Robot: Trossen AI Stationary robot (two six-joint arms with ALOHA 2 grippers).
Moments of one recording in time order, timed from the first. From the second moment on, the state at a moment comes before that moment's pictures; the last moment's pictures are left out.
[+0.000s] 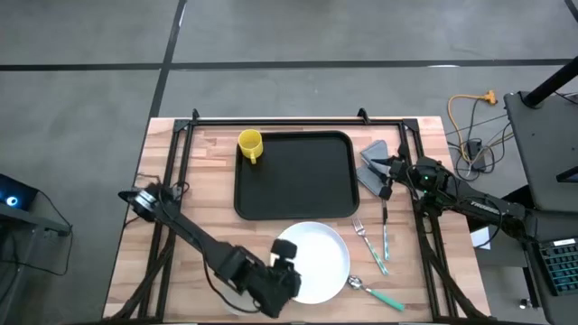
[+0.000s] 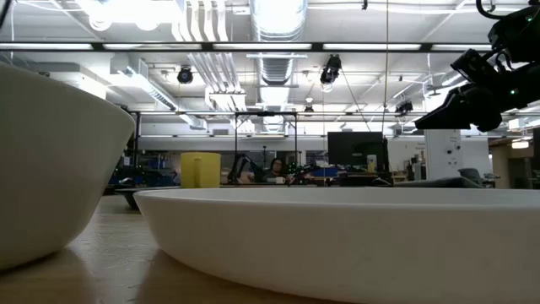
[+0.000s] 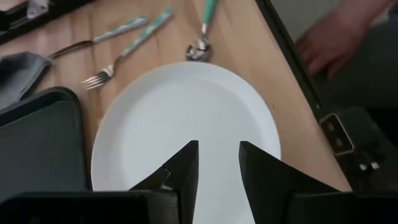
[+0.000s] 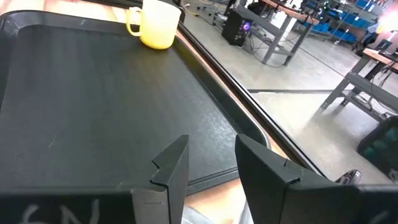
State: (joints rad) left arm -0.62 1.98 1.85 -0.78 -0.39 -0.14; right arm -0.42 0.15 0.09 -0.23 0.11 -0.26
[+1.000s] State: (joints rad) left arm -0.74 2.22 1.99 -0.87 -0.40 -0.13; right arm -0.42 0.15 0.09 -0.23 0.11 -0.26
